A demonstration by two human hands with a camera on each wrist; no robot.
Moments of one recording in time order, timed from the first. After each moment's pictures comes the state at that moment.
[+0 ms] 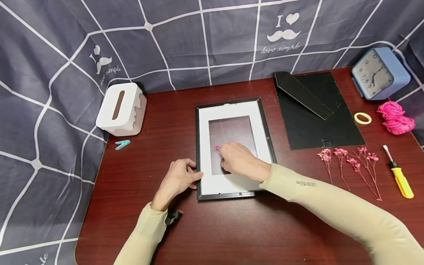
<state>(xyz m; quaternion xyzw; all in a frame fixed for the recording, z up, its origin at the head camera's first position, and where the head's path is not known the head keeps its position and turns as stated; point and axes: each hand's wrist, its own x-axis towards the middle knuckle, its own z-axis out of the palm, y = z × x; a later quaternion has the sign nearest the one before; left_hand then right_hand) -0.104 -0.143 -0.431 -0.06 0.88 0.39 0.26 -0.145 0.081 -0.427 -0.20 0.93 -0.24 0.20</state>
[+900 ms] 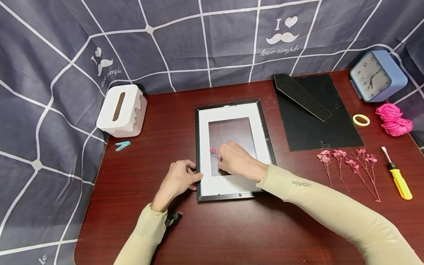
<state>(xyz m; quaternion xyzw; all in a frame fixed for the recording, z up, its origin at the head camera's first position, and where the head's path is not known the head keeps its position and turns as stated) -0.102 -0.142 -0.430 -0.07 0.88 0.41 0.25 -0.147 0.077 -0.426 -0.19 0.92 -0.28 0.21</state>
